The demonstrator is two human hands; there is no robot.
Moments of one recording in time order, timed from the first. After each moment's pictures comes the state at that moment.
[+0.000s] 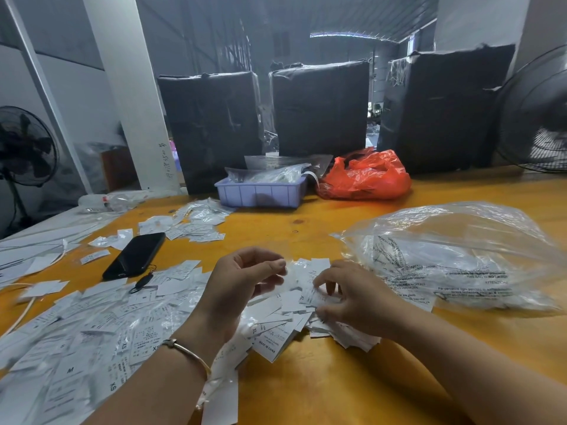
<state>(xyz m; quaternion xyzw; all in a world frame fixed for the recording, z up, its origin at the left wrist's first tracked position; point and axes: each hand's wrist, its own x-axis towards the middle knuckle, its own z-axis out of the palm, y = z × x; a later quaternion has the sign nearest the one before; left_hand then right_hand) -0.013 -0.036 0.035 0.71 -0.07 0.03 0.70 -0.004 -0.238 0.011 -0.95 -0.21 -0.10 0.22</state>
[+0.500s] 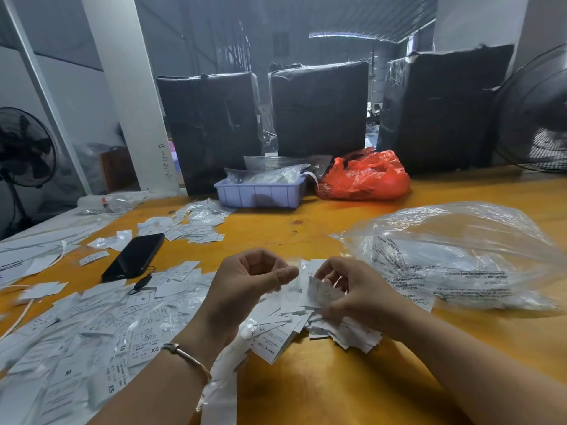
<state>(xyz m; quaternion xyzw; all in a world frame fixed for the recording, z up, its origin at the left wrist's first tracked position) -0.019 -0.041 0.036 0.73 -0.16 0.04 0.66 -0.007 -0.240 0.016 -0.88 -0.14 -0.02 0.46</state>
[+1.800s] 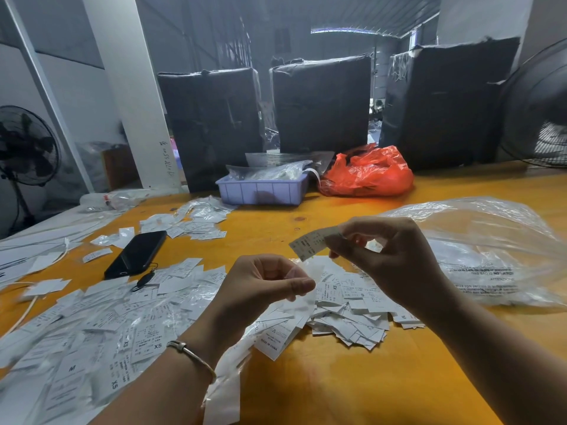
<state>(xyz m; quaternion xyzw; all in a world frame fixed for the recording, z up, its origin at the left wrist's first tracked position) -0.027 -0.045 0.039 0.75 -0.22 -0.02 0.62 -0.037 -0.248 0.063 -0.77 -0.30 -0.29 0.49</state>
